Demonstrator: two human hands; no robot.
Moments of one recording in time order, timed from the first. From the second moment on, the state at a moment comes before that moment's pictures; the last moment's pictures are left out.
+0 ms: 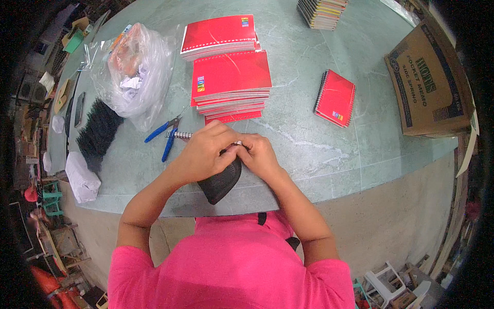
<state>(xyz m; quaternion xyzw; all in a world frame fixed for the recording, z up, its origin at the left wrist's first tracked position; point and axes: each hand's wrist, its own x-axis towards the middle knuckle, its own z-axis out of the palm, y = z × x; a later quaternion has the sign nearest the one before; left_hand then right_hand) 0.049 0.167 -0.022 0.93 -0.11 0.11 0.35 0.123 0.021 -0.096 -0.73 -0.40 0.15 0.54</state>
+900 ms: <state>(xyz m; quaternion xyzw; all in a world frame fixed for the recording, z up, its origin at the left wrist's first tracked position) -0.056 0.262 -0.052 0.96 0.25 -0.01 0.11 0.109 0.103 -0.032 -0.73 -0.63 0.03 0.27</state>
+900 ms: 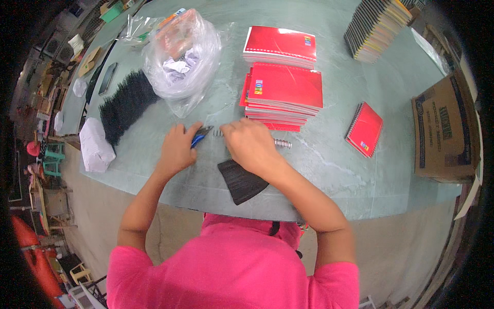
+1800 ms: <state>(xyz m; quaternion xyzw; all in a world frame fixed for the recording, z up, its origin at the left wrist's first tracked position) -0.056 0.234 -0.035 0.68 0.26 -0.14 0.67 0.105 0.108 -0.022 -0.74 -0.53 0.12 0.40</state>
